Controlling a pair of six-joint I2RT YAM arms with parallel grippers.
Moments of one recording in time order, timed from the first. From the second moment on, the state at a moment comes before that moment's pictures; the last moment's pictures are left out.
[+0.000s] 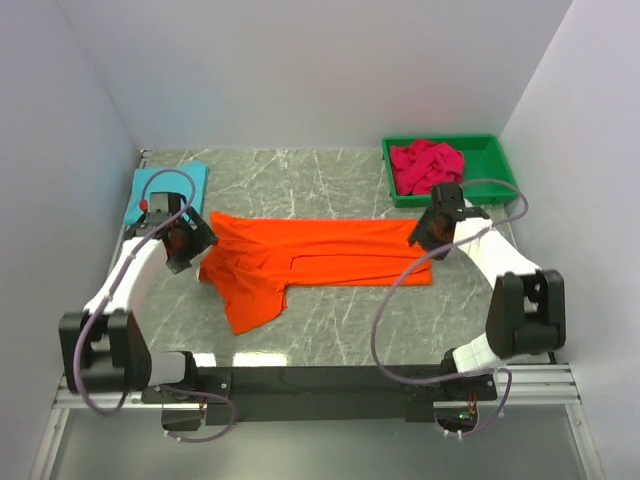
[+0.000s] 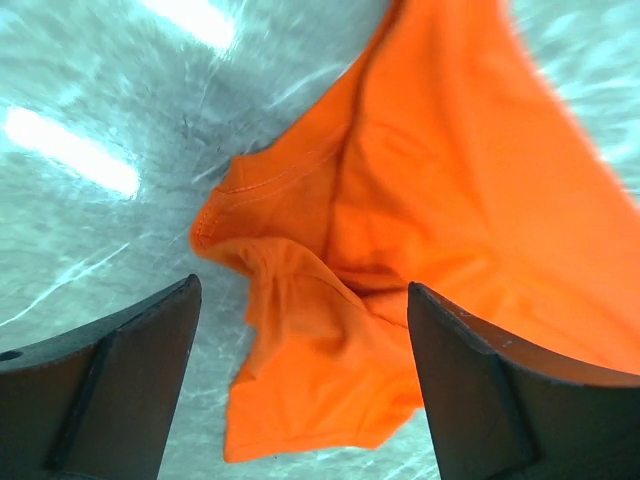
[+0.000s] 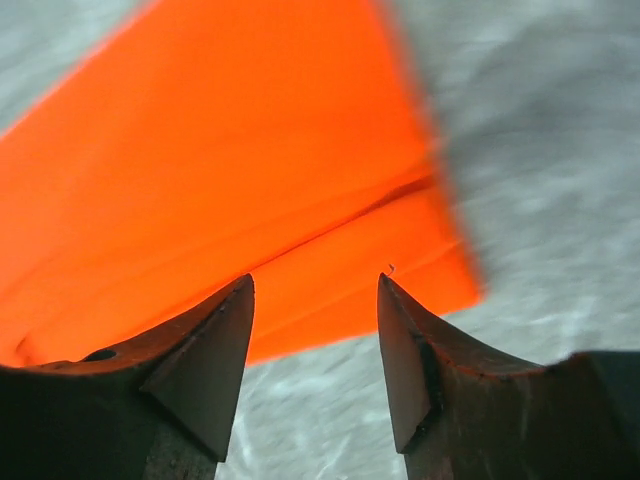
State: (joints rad) left arm 0.04 1.33 0.93 -0.63 -0.02 -0.68; right arm 0.08 1.51 1.02 -0.63 0.08 0.67
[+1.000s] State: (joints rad) left arm -0.31 1.02 0.46 -0.59 -0.03 -1.02; right arm 0.90 1.85 1.09 -0.17 -0.30 0.81
